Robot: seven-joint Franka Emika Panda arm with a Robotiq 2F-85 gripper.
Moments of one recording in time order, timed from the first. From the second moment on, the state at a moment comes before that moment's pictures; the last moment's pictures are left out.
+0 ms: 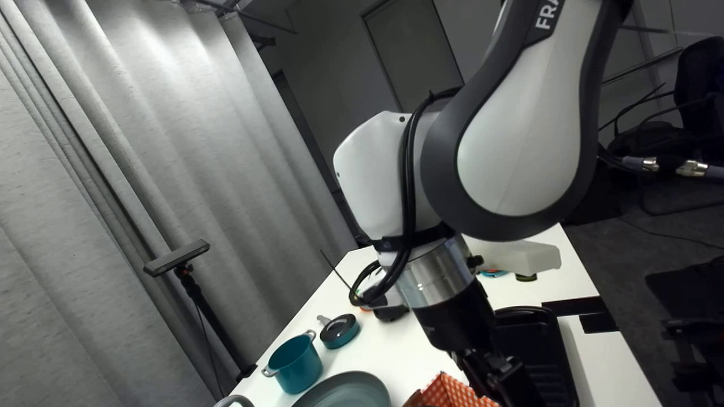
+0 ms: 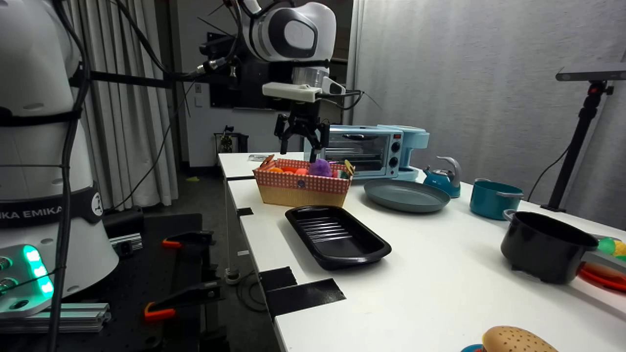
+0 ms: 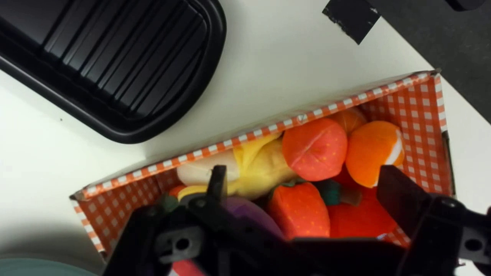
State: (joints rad) arm 0.18 0.00 0.15 -2.41 0.11 2.35 -0.42
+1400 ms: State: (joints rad) arm 0.16 0.21 0.20 -2.24 -0.03 2.56 -0.49
